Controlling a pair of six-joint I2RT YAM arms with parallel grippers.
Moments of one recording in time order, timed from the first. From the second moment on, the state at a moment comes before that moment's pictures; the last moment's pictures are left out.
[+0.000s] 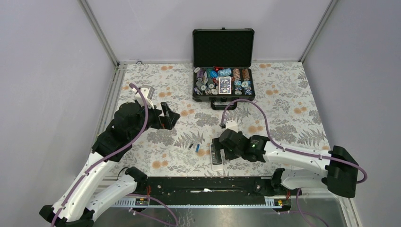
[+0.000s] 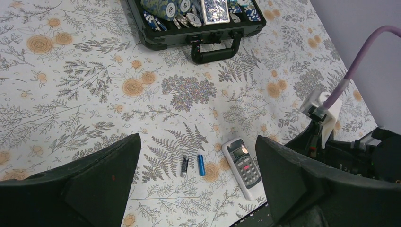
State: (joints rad) left arm -0.54 0.72 0.96 -0.58 0.03 -0.40; right arm 1.10 1.16 0.72 -0.57 0.23 0.72
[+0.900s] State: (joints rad) left arm -0.54 0.74 0.96 -0.58 0.03 -0.40; right arm 1.23 1.47 0.82 -0.52 0.33 0.88
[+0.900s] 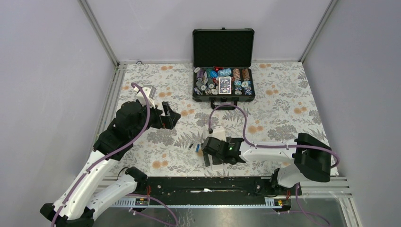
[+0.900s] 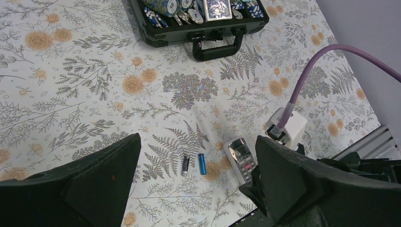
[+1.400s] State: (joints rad) left arm -0.54 0.74 0.96 -0.58 0.03 -0.40; right arm 1.24 1.56 0.82 -0.53 0.38 0.97
